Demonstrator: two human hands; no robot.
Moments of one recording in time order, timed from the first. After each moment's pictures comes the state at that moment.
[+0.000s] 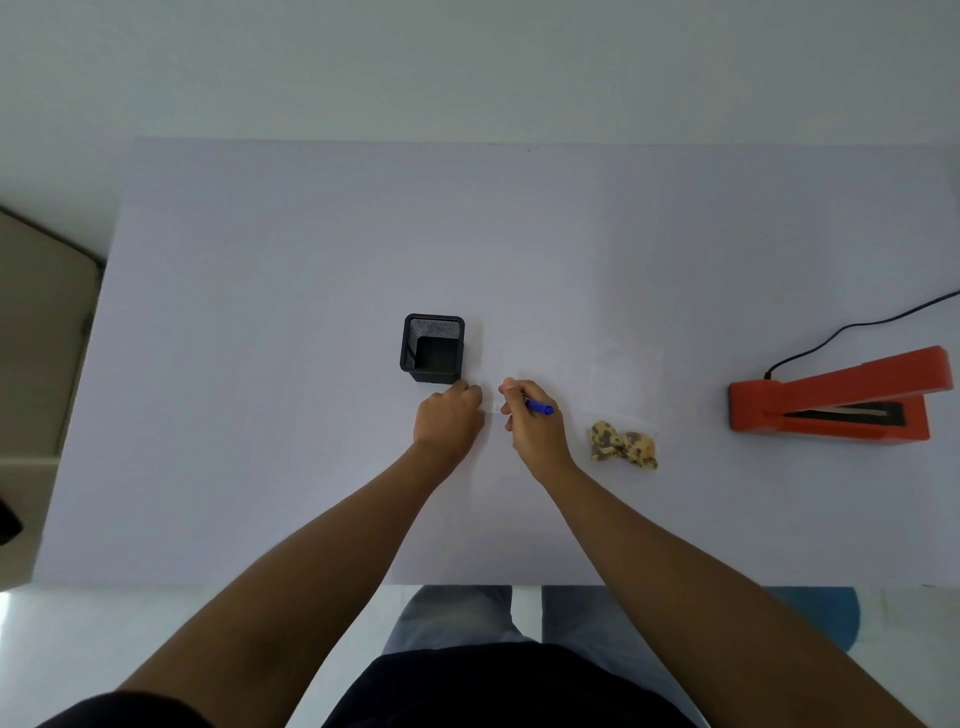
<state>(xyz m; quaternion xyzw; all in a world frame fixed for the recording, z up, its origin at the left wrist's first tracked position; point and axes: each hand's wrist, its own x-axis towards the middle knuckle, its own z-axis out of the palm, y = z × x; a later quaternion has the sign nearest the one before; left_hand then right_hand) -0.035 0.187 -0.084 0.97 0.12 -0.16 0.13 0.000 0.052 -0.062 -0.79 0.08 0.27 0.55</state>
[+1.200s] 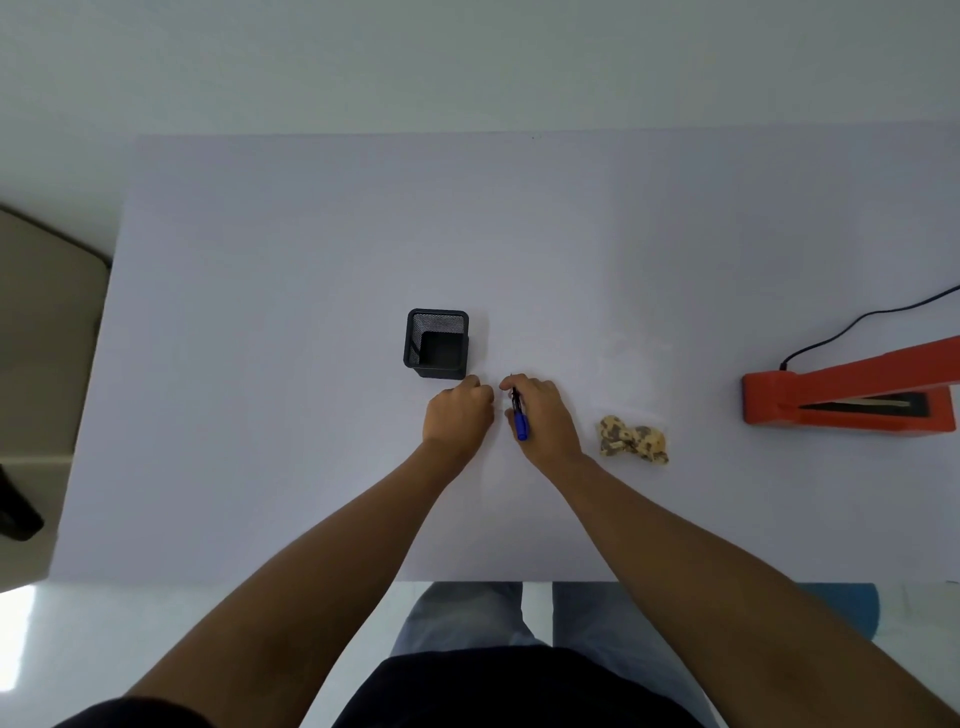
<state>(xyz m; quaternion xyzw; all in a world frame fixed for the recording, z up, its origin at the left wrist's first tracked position) -0.035 0.182 -0.079 0.97 0.12 -0.14 0.14 0.004 0.038 -0.091 -0.90 -0.21 0.19 0.34</state>
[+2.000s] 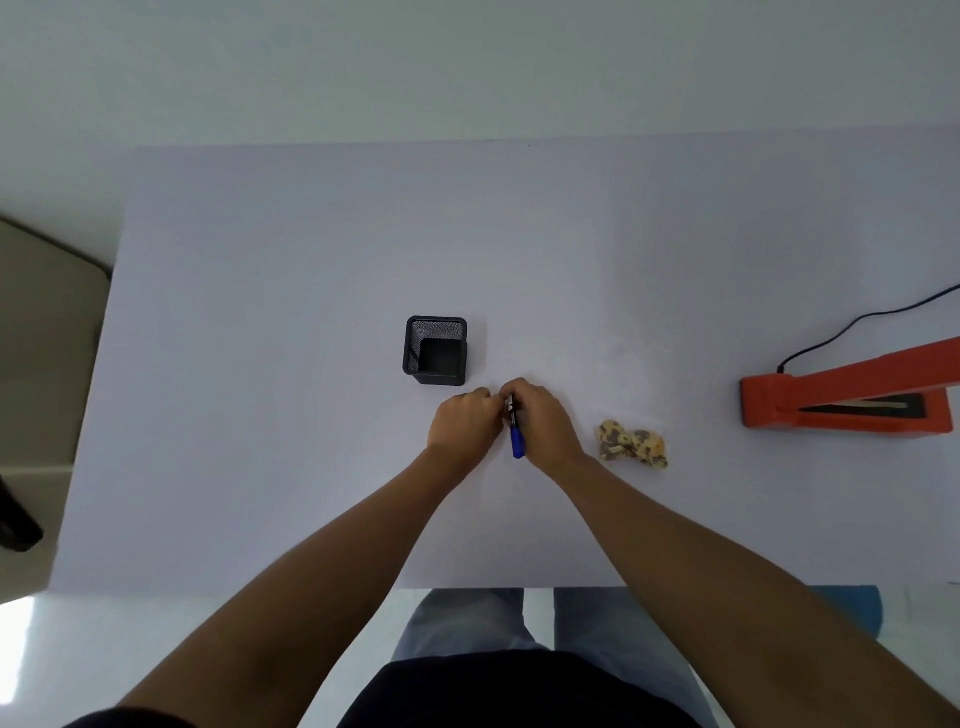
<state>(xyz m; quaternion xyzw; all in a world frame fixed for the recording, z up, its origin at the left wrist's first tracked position) -0.033 0.175 -0.071 0.98 0.04 -0.14 0.15 0.011 0.040 -0.100 -0.87 -0.17 0.25 0.40</state>
